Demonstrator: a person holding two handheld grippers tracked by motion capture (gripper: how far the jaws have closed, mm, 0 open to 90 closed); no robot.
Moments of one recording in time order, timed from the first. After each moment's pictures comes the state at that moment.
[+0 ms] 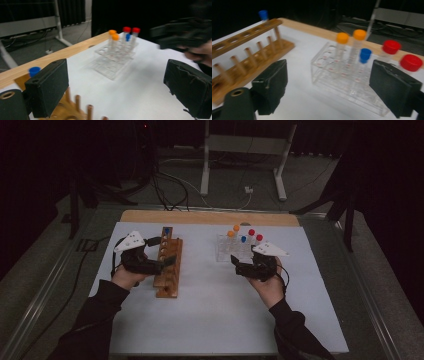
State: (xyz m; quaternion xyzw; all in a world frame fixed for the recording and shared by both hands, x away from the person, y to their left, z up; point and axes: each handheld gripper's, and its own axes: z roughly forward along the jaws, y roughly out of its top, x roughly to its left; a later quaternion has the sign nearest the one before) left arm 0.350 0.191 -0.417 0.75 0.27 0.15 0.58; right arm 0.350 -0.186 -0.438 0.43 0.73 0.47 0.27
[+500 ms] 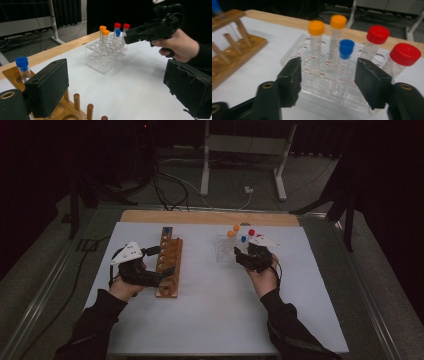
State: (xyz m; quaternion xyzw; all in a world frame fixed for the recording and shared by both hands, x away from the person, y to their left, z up) left arm 0.330 0.193 -0.425 0.76 0.27 0.15 0.58; right arm 0.389 -0.181 -0.458 0.49 0.71 0.41 0.28
